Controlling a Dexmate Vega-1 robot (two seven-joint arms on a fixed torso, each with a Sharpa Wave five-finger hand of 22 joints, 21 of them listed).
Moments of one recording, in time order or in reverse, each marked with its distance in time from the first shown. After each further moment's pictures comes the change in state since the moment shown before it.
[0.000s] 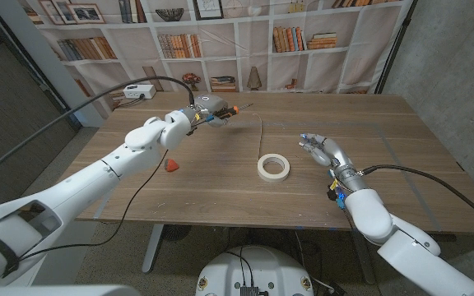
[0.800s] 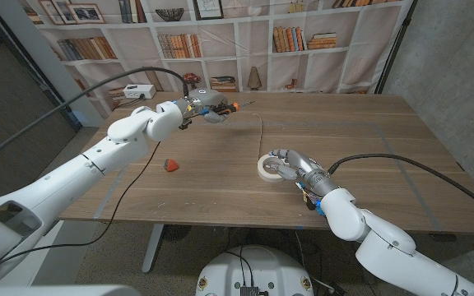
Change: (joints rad) left arm 0.038 0.076 -0.096 -0.118 -0.060 -0.050 -0.086; left_hand 0.007 -0.007 0.000 0.000 0.025 0.000 0.000 0.000 0.015 -0.001 -0.001 -0.008 0.018 0.000 0.000 -0.003 0.023 -0.025 0.004 0.004 0.000; right arm 0.182 -0.073 -0.284 -0.087 -0.299 -0.306 0.227; right_hand -0.003 -0.049 -0.047 0.033 0.008 -0.031 -0.001 -0.019 0.000 -0.065 0.018 -0.016 0.010 -0.043 -0.019 -0.013 0.023 -0.060 -0.005 -0.027 0.000
